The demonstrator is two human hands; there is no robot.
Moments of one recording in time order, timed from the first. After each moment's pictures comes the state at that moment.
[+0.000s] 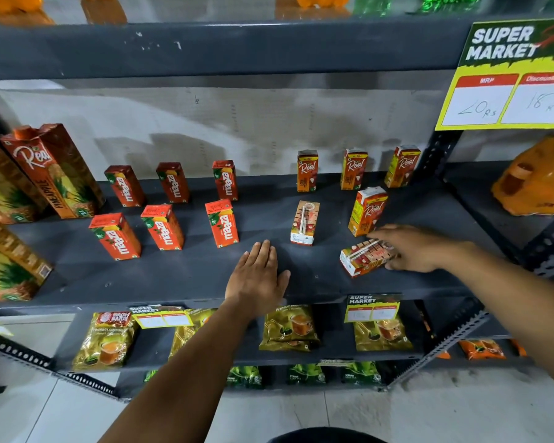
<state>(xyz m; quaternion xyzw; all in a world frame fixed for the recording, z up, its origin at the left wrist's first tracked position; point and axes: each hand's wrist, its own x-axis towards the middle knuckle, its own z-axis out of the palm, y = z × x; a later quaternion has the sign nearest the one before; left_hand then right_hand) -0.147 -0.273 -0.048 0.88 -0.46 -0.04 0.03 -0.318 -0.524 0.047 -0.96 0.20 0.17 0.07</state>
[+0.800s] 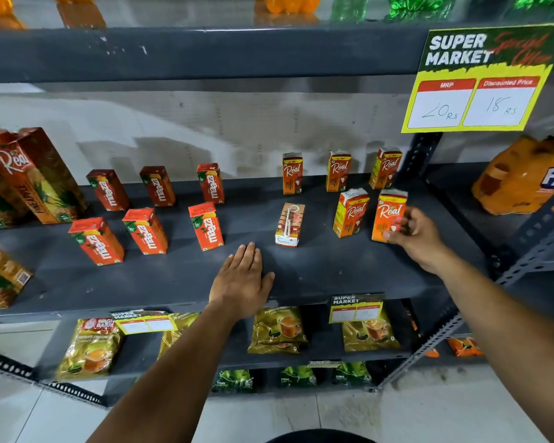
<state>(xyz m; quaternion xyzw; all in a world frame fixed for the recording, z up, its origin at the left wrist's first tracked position) -0.148 -0.275 -0.048 0.89 -0.46 -0.04 0.03 -0.338 -0.572 -0.003 -0.72 0.37 -0.24 0.54</state>
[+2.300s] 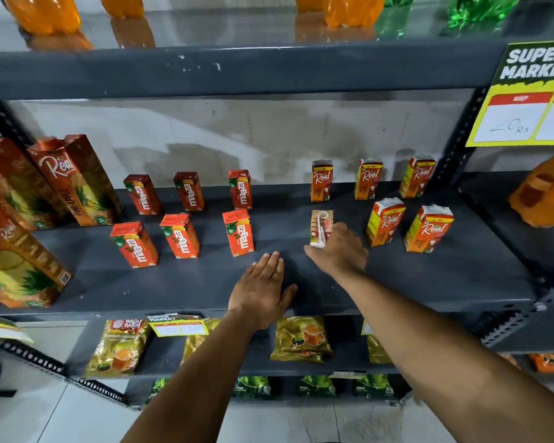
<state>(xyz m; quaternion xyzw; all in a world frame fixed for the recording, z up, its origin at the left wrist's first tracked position) -0.134 -0.254 -0.045 0.87 -0.48 -0.04 0.05 -0.198 -0.428 -0.017 -0.86 0.44 -0.17 0.20</state>
